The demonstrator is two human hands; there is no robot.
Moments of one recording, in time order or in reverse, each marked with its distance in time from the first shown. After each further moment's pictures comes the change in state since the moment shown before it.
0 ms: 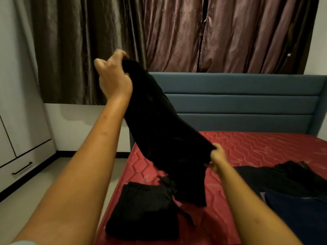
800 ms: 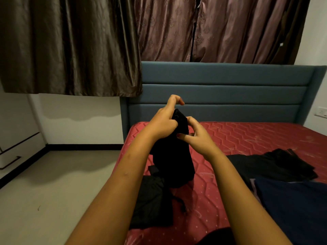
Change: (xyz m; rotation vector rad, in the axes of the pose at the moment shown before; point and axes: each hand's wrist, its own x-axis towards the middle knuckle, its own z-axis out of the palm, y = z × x) left_hand -0.125 0.031 0.035 -0.433 -1.033 0.094; right_hand -0.086 -0.058 0.012 -0.244 -0.464 -0.623
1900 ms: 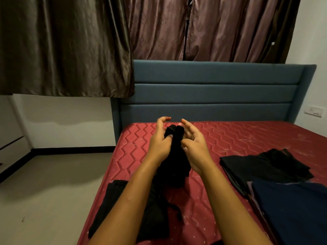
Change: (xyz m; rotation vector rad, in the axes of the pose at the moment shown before) left_hand 0.010 -0.069 0.076 -0.473 0.244 -0.193; right_hand 0.014 0.035 0.016 0.453 0.228 0.193
